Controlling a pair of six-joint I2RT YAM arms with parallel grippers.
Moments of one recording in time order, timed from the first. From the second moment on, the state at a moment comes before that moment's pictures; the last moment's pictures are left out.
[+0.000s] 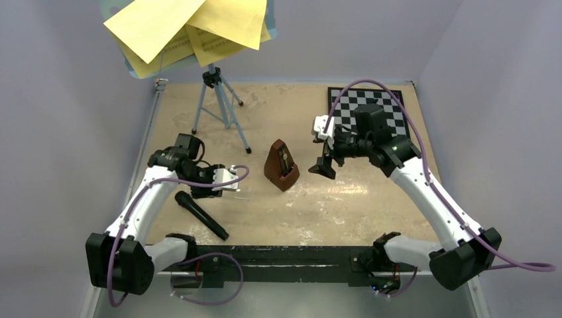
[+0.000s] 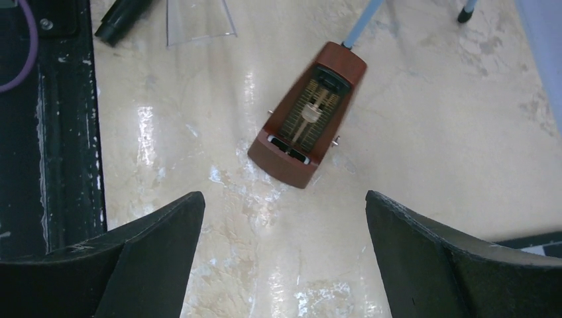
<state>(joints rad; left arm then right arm) -0.15 1.15 0.90 -1.08 0.45 1.42 0.43 1.20 1.21 -0.68 -0.71 -0.62</state>
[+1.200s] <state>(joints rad) -0.72 1.11 0.69 -0.64 0.30 0.63 0.51 0.97 1.25 -1.33 -0.42 -0.86</state>
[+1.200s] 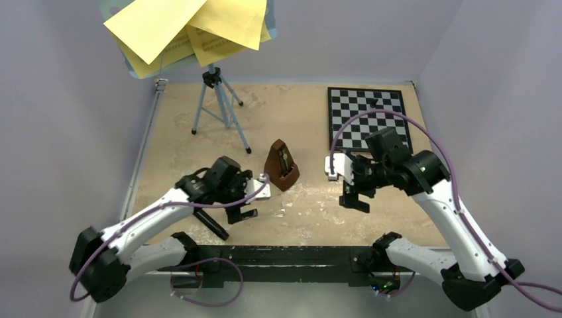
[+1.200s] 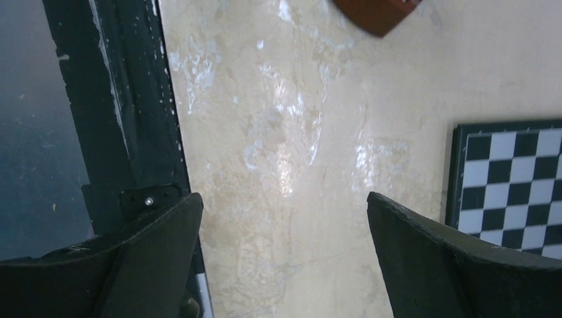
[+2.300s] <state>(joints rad) -0.39 0.15 1.11 -1.20 -0.05 0.37 1.14 1.96 1.72 -0.97 -0.34 -0.86</state>
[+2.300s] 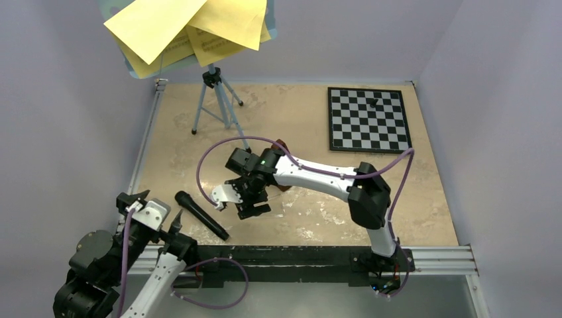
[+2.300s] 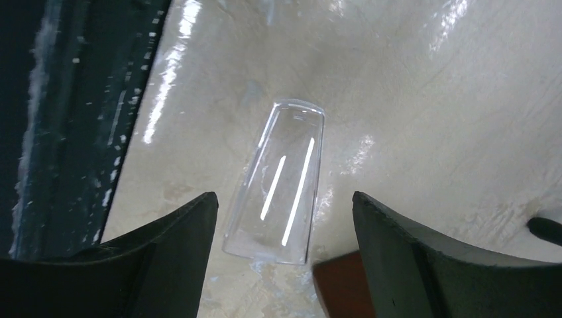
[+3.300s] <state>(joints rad) -0.22 0.09 1.03 -1.17 -0.08 0.31 1.22 2.09 1.62 -0.77 -0.12 -0.73</state>
